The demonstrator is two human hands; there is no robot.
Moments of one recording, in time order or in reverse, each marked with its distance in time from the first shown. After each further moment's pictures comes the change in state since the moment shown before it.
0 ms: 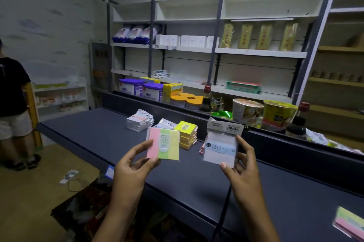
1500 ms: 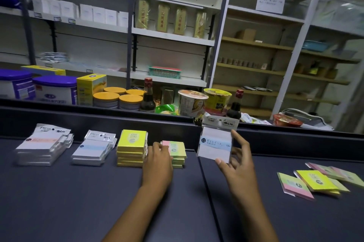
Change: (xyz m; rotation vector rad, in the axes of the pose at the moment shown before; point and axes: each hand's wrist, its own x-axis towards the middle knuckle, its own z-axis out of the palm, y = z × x) left_hand 0.152 -0.165 0.130 1.086 -0.596 0.430; right_hand 0.040 0.009 0.011 -0.262 0.459 0.098
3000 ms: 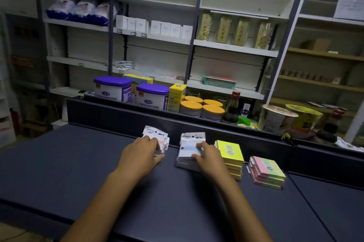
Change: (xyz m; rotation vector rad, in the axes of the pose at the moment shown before) left_hand -0.015 -0.270 -0.205 0.228 -0.110 -0.083; right_hand 0.009 -0.028 0.328 -0.688 -0.488 -0.009
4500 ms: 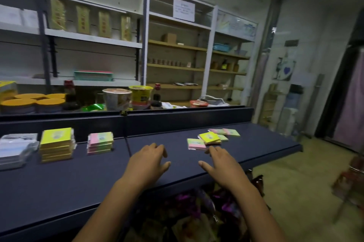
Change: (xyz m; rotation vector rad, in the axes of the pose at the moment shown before) left_hand -0.145 0.444 0.020 -0.263 -0.179 0.657; right_hand -0.351 0.287 -0.309 -0.469 0.207 0.383
